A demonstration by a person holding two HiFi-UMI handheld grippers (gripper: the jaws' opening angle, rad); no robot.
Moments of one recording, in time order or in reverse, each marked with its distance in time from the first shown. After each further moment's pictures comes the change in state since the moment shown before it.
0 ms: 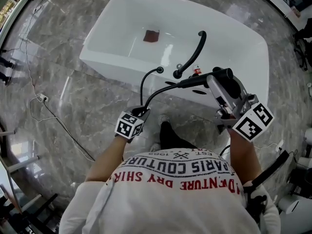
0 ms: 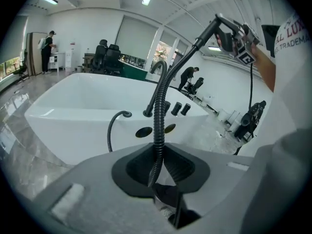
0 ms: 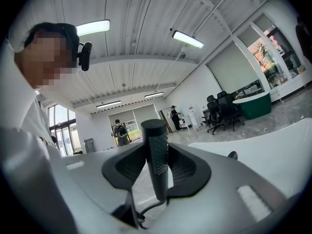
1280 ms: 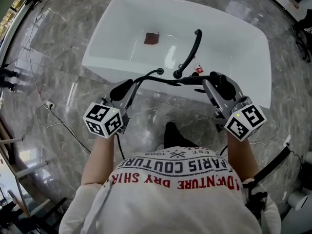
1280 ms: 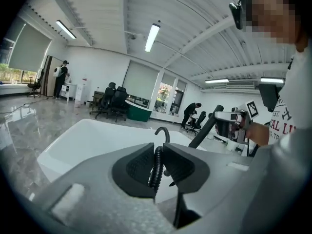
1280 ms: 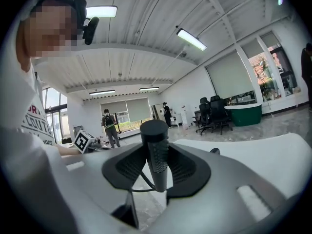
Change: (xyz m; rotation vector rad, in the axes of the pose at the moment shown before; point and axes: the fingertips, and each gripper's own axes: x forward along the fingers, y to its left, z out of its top) left arm -0.139 0.004 0.202 0.021 -0.475 0.068; right arm -0.019 -0.020 -0.038 -0.120 0.062 -0.120
